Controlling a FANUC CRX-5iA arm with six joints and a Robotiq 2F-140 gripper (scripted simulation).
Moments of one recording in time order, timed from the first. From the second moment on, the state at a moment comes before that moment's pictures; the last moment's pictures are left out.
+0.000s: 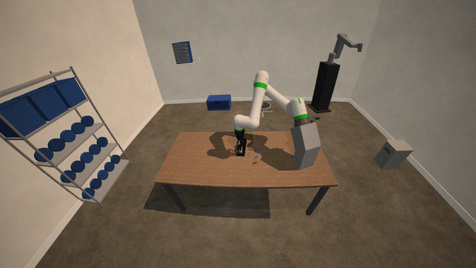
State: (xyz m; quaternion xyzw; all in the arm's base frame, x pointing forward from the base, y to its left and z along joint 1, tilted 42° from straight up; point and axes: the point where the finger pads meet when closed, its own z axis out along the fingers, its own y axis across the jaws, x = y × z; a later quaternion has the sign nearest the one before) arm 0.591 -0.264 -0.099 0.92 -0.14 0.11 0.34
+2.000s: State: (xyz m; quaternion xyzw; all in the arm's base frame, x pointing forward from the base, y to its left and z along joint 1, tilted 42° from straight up) arm 0.584 -0.226 -0.056 0.92 -0.14 0.11 0.34
